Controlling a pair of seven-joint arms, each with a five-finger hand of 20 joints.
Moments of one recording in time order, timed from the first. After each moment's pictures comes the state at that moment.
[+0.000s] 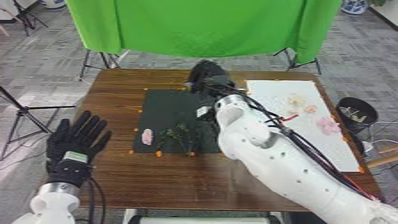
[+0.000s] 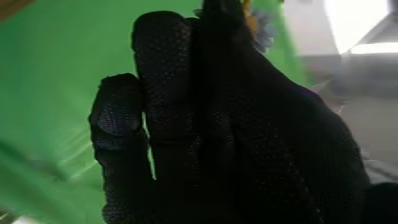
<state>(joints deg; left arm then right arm) 128.5 -47.6 -91.9 -125.9 -3.1 18.1 27.8 -56.6 -67.7 36.9 -92.4 -116.4 15.0 26.0</state>
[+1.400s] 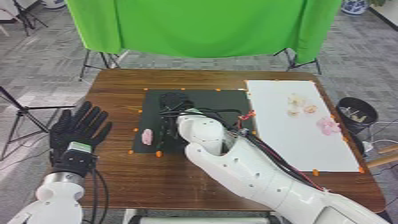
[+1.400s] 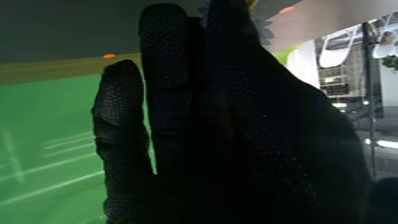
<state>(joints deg) 122.7 -45.2 -87.8 -124.7 -4.4 20.7 31.8 -54.8 -79.9 31.2 -81.6 -131.3 -9.3 28.0</state>
